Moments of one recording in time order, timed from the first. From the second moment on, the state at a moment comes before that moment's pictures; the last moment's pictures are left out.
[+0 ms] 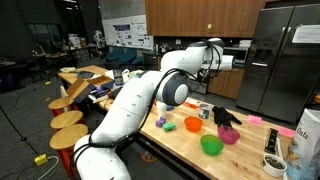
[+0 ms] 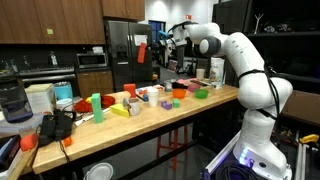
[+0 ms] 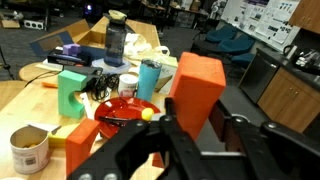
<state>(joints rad) -0.28 0.72 -0.04 -0.99 1.44 1.60 1.18</state>
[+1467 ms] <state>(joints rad) -0.30 0.85 0.03 -0.92 1.49 1.58 1.38</state>
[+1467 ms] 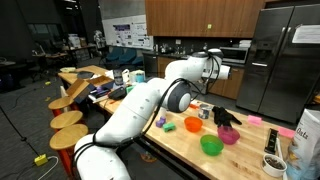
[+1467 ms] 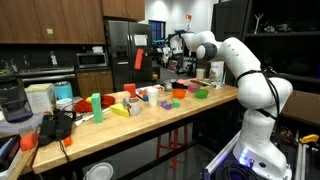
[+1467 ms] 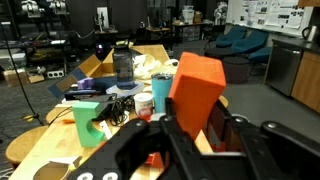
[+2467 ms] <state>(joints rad) -0.30 0.86 0.03 -0.92 1.49 1.55 1.56</state>
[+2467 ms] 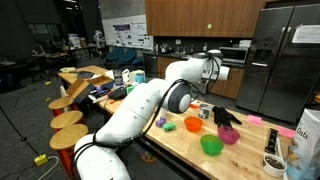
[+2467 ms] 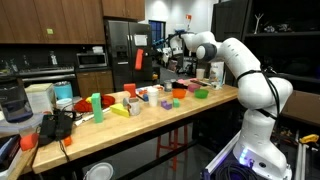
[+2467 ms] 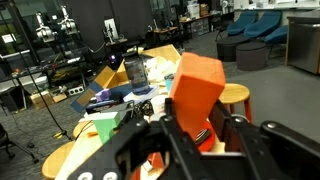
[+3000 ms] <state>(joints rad) -0.30 0.87 0.03 -0.92 1.49 1.55 1.56</state>
